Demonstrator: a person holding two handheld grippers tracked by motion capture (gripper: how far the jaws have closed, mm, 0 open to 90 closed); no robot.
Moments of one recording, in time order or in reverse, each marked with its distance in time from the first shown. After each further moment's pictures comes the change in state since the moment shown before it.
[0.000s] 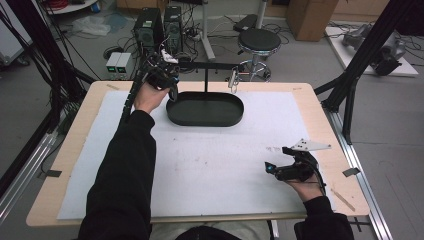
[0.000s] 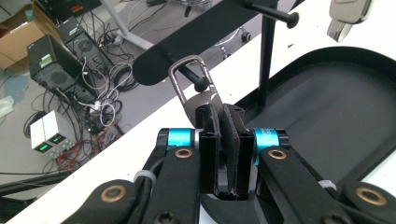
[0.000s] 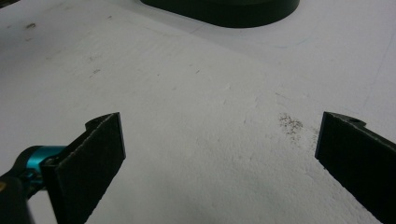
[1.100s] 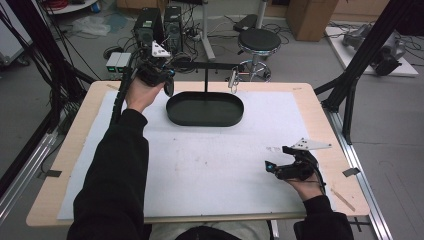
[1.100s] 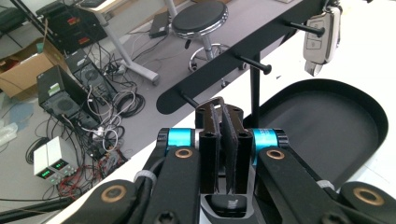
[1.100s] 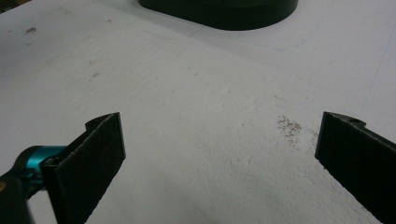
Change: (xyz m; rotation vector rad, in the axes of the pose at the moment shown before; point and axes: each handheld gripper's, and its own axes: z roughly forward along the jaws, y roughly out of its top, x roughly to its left) left arm 0.005 0.011 -0.043 -0.118 -0.011 0.003; right arm -0.002 0.001 0.000 -0.005 0.003 0.011
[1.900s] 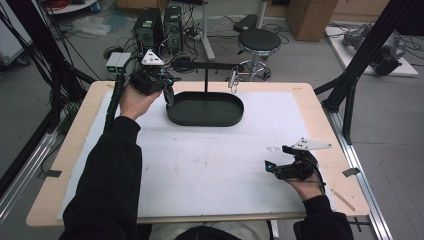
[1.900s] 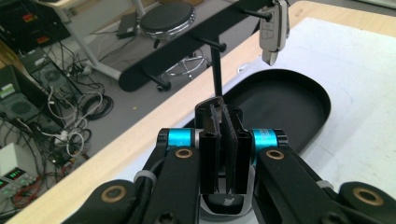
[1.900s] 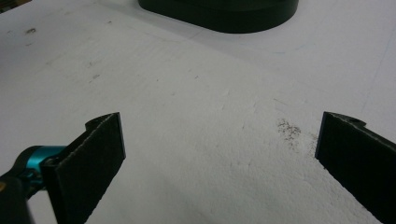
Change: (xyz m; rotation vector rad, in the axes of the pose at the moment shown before) left arm -0.003 -0.016 -0.020 -0.033 -0.135 -0.019; right arm 0.001 0.001 0.000 -0.011 -0.007 -0.011
